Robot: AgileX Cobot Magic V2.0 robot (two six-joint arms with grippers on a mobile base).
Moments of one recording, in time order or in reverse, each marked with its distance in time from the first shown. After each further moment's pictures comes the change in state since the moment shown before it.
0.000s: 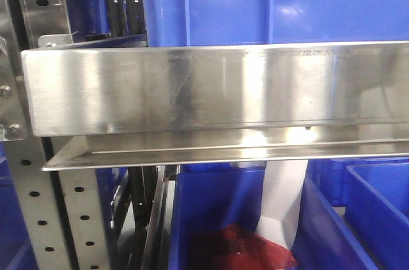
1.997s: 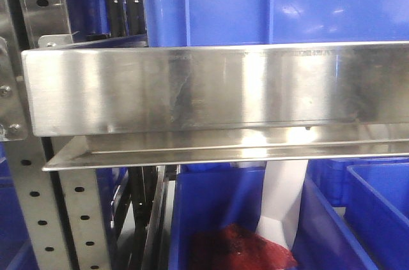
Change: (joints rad) left arm 0.000 0.000 0.000 0.000 0.000 0.000; right arm 0.000 -0.084 0.169 -0.080 -0.152 -0.032
